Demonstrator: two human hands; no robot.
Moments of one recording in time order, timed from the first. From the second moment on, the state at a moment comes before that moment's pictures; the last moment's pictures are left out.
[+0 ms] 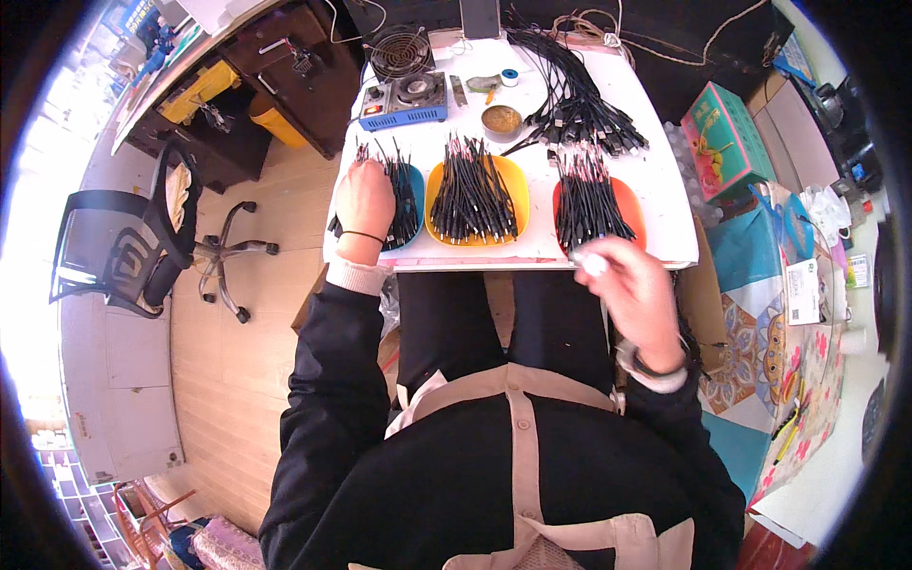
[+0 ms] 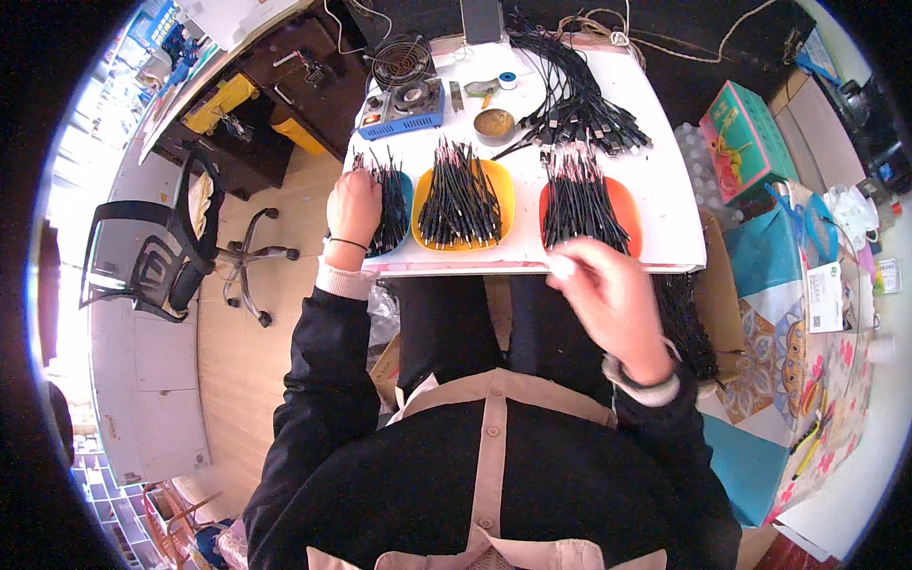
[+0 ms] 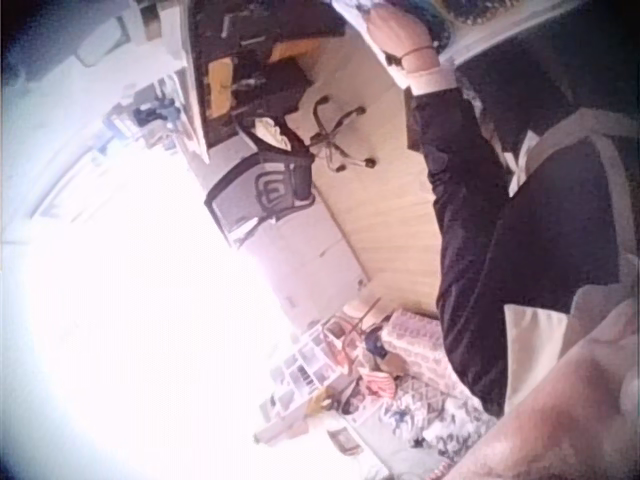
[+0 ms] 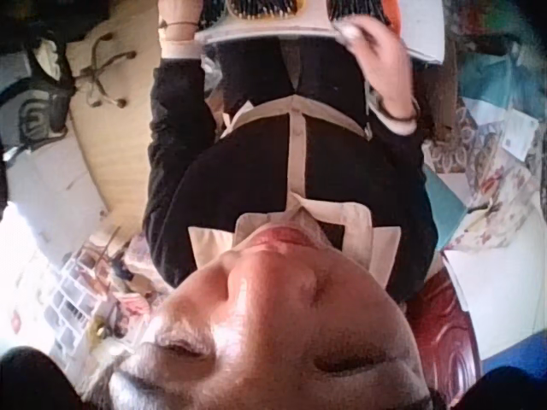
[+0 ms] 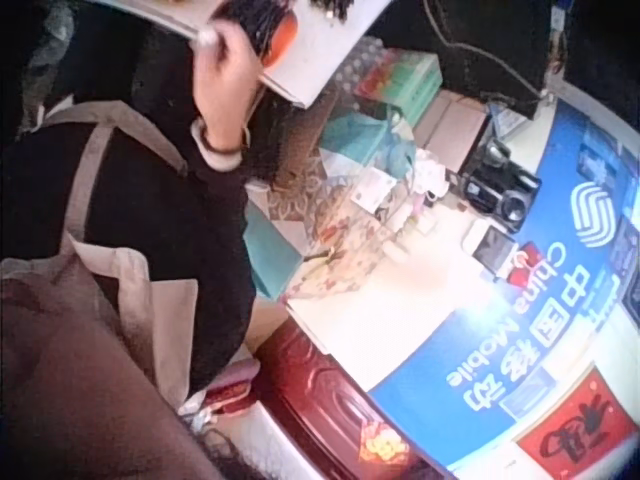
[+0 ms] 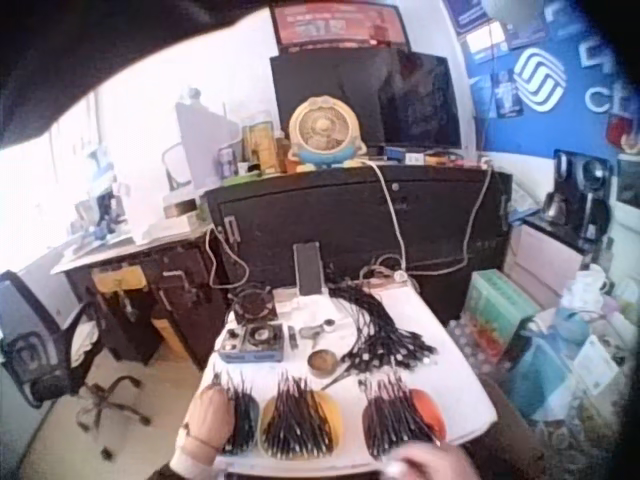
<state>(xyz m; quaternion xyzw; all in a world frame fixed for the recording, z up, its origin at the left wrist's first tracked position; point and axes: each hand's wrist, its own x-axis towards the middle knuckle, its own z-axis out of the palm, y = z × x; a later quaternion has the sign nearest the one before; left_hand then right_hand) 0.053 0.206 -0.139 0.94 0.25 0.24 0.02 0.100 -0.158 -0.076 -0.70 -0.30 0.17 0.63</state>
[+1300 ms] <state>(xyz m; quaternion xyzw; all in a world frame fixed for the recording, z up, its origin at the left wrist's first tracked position) -0.055 0.068 -0.073 0.51 0.06 0.26 0.82 0.187 0.006 -0.146 -0.89 -0.35 -0.08 0.26</state>
